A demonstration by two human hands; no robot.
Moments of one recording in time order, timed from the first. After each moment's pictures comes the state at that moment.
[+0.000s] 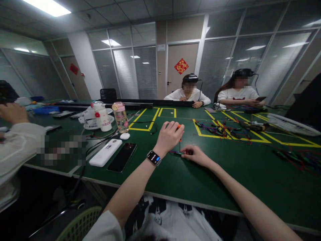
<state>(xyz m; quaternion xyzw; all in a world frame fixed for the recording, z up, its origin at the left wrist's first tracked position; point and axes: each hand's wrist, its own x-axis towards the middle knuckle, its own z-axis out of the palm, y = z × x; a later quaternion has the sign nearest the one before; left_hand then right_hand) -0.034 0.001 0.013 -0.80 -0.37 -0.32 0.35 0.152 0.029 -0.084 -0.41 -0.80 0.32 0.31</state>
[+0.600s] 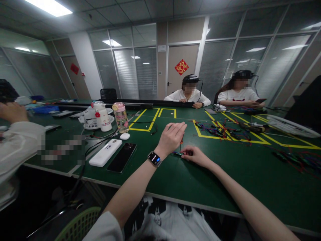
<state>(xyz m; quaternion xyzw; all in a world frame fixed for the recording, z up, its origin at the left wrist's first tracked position) -0.033 0.004 0.006 -0.82 -0.30 -0.40 0.30 0.152 0.027 -0.081 -0.41 -0.80 0.31 0.30</state>
